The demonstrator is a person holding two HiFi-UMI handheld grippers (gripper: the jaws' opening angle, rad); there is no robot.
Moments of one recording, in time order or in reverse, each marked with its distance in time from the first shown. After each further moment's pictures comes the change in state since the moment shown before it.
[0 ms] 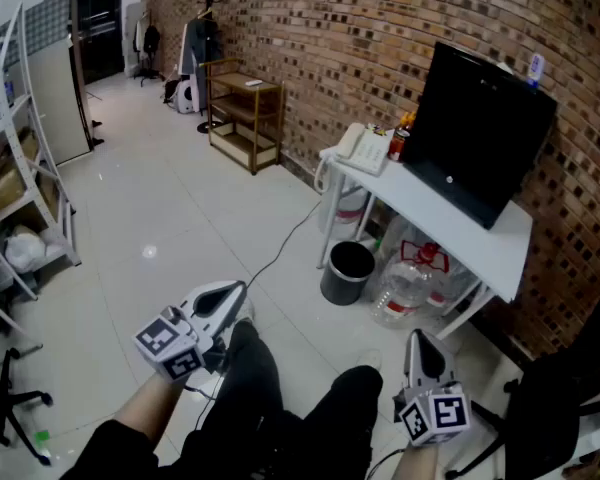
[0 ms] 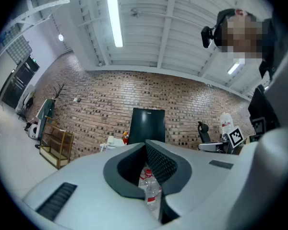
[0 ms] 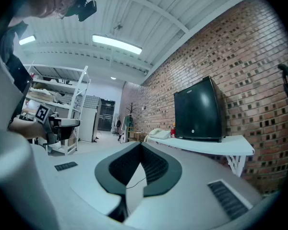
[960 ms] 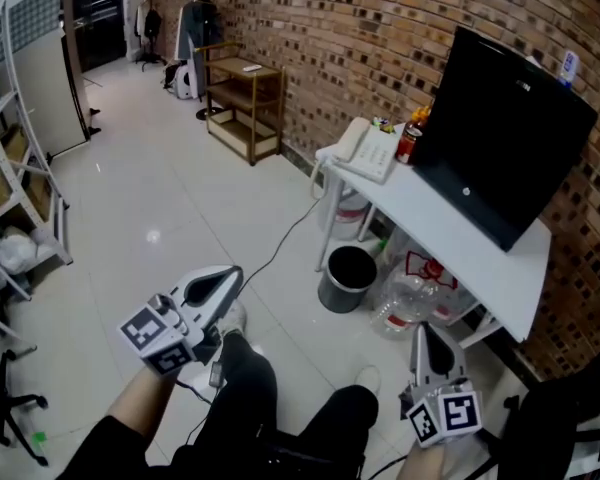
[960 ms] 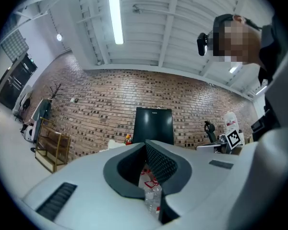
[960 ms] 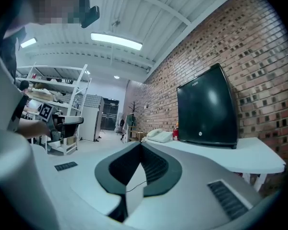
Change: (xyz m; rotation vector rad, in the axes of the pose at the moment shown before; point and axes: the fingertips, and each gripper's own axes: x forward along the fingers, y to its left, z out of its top) left arm 0.106 0.069 0.009 0.027 -0.011 -0.016; right arm 0.116 -0.060 0.007 -0.005 0.015 0.058
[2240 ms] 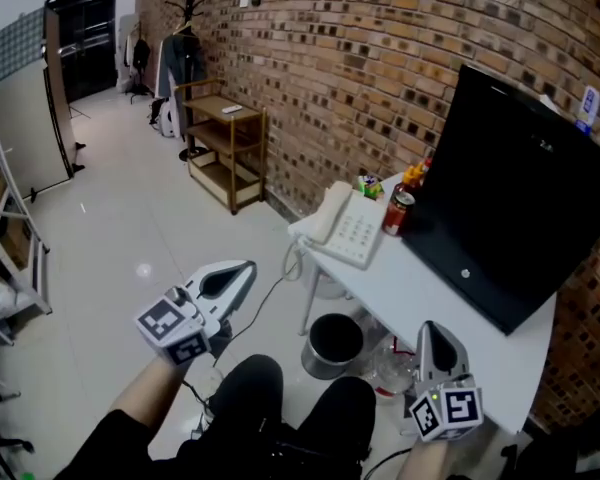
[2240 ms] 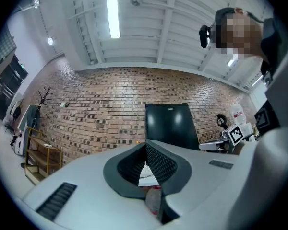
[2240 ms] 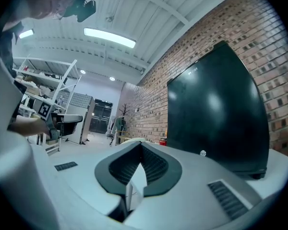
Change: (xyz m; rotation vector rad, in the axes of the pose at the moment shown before) left arm 0.217 0.143 0.002 0.089 -0.028 -0.046; right arm 0.199 -0.144 0.030 -0.041 -0.070 -0.079
